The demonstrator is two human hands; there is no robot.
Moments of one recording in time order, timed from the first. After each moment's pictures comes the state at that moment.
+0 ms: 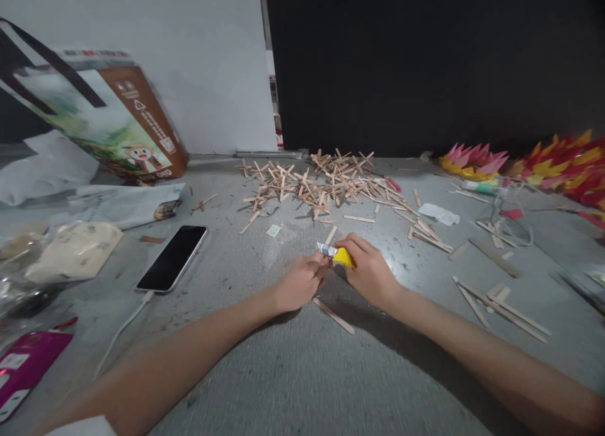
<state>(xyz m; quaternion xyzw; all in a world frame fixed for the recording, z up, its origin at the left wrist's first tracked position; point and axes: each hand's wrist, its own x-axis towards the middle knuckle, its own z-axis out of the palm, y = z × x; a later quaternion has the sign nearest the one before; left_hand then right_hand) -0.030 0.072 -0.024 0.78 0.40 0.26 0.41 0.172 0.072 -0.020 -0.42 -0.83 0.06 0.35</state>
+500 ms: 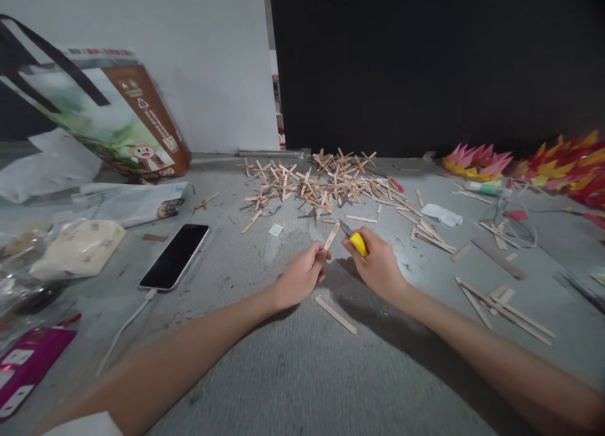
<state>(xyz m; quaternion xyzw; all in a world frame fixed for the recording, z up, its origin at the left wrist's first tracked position) -0.031 0.073 -0.021 0.71 0.42 0.30 0.47 0.178 0.080 -0.019 -0.53 -0.73 0.14 0.40</state>
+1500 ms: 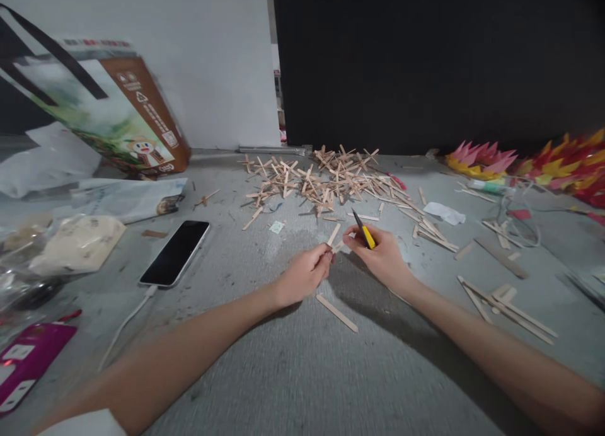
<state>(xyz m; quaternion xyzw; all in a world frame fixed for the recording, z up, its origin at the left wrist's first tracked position) -0.032 0.073 -0.020 0.72 0.40 0.30 0.48 0.177 0.085 -0.005 -0.52 -0.63 0.36 0.44</state>
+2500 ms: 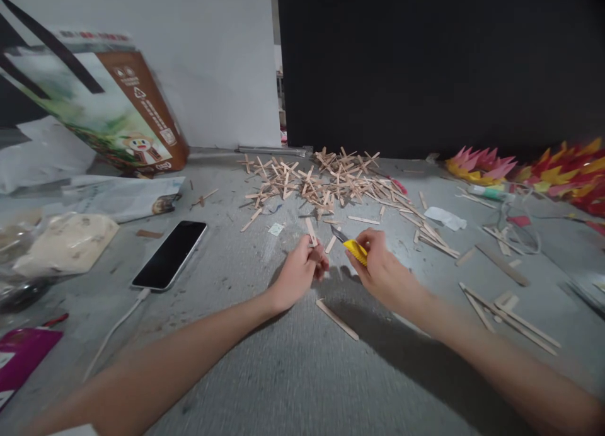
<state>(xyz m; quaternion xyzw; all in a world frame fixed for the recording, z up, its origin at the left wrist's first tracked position) -0.027 0.081 -0.031 0.56 0.44 0.41 0.57 0.183 0.062 -0.004 -0.52 -0.79 0.14 0.29</state>
